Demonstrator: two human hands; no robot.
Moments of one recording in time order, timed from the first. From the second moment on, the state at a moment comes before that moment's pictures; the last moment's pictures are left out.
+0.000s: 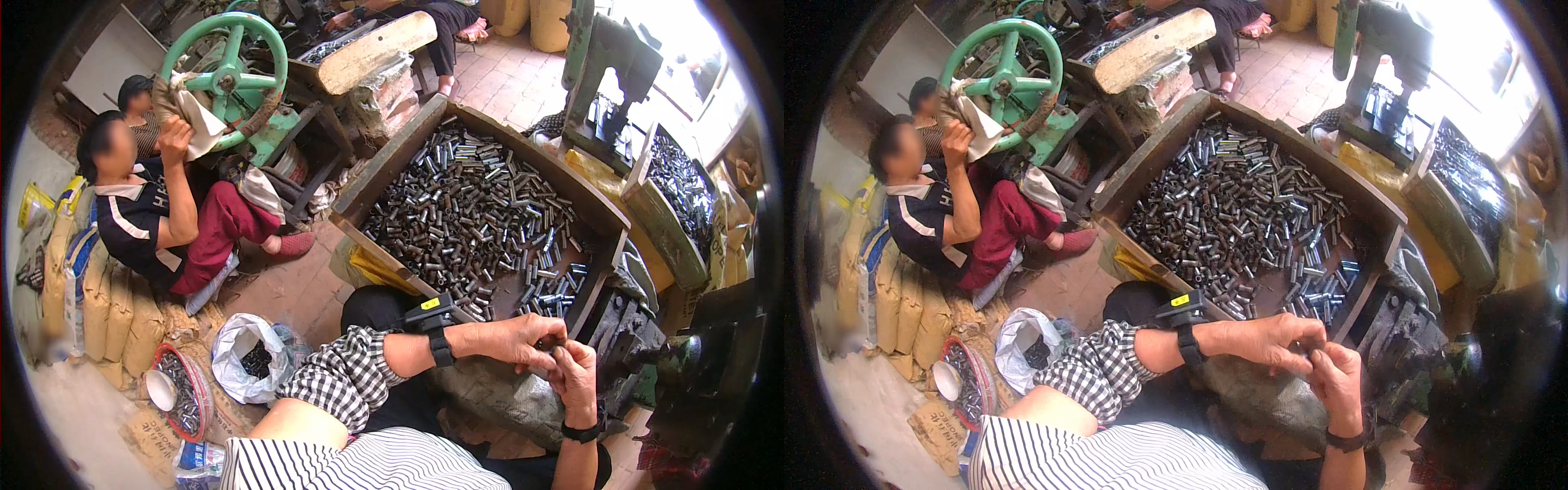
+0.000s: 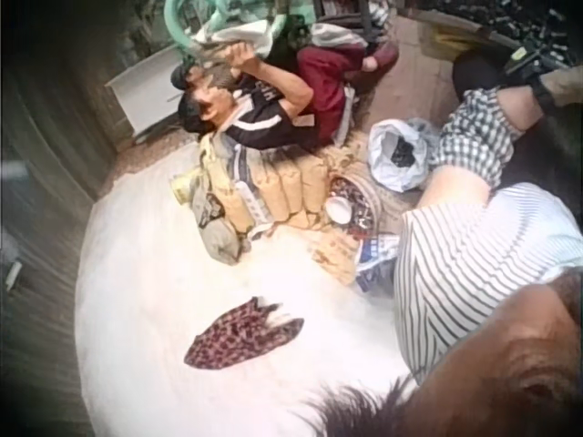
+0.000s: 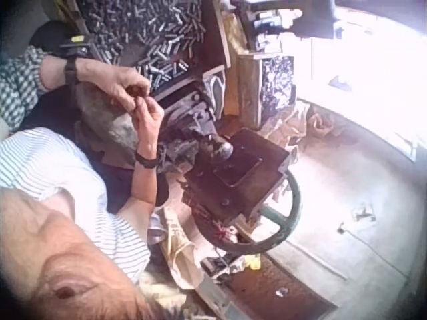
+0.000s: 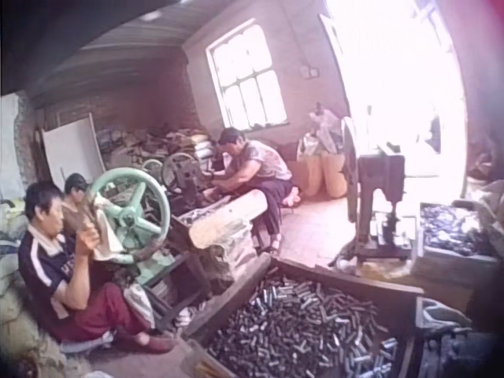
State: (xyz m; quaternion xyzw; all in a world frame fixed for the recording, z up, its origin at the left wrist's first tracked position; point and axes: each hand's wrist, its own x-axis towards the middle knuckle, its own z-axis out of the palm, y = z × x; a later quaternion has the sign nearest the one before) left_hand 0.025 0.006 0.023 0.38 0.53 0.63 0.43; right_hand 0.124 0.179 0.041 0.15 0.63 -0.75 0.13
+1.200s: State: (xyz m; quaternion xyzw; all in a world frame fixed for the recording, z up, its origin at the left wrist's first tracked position) left_hand -0.007 0.013 -0.025 0.45 0.86 0.19 0.09; right_hand 0.113 0.189 0.024 0.04 0.92 -0.36 -0.12
